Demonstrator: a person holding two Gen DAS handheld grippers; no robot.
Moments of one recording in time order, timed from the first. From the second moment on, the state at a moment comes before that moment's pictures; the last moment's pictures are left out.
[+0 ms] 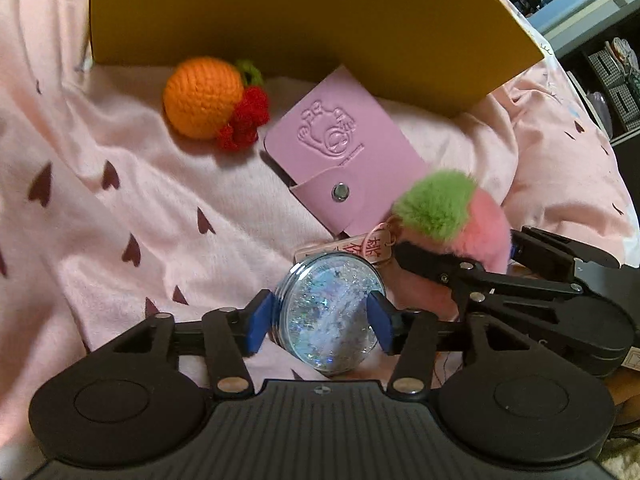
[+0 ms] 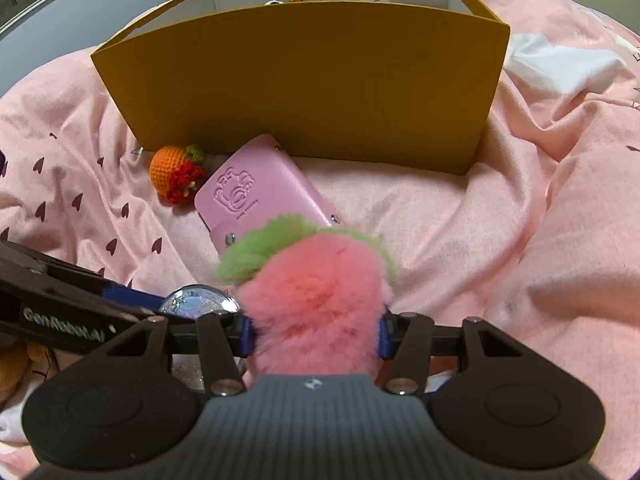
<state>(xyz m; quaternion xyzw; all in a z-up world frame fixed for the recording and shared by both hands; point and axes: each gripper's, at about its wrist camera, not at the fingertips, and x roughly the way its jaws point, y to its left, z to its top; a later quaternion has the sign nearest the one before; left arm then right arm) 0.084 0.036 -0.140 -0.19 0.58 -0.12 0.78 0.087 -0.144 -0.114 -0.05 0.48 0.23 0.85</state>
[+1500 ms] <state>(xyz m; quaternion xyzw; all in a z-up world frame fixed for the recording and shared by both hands) 0.051 0.052 -0.039 -0.20 0.44 -0.12 0.87 0.071 -0.168 -0.053 0.03 0.40 0.26 0.88</state>
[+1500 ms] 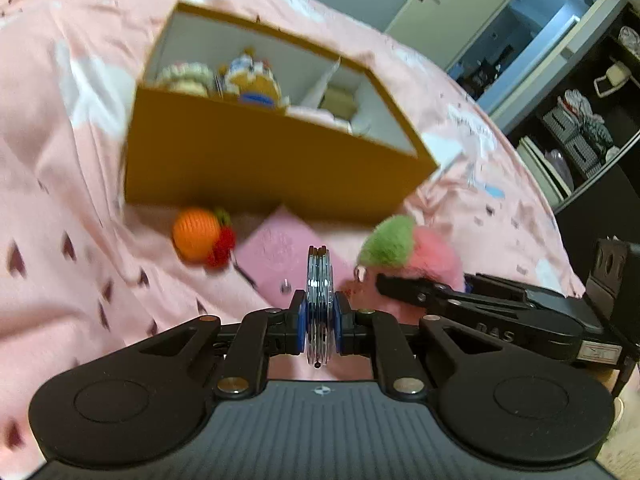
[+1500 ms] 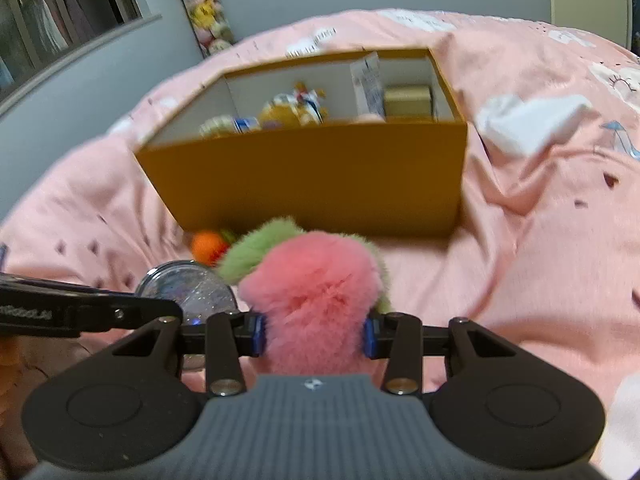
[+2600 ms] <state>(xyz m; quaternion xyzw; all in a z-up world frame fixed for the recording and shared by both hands) 0.198 0.108 0.025 -0.07 0.47 -0.09 0.87 0.229 -0.088 0.013 0.04 0.39 0.40 0.83</state>
